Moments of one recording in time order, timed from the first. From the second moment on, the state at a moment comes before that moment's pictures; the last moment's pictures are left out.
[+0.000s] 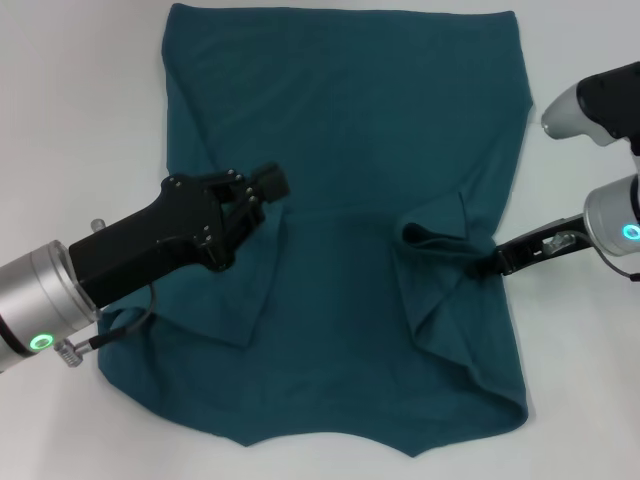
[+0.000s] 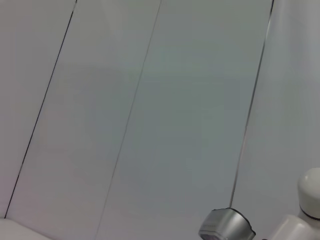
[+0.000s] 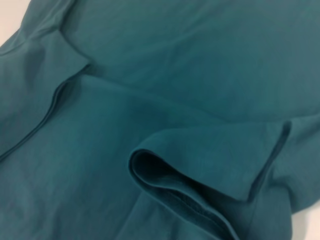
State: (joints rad) left arm -0.39 -2.16 0.92 0.65 1.38 1.58 -1.26; right arm 0.73 2.09 -1.03 -0.85 -2.58 -1.16 2.38
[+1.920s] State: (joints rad) left arm -0.38 -2.16 0.90 0.64 1.38 1.58 -1.25; right arm 0.85 2.10 -1.16 -0.73 -2.41 -1.08 2.39
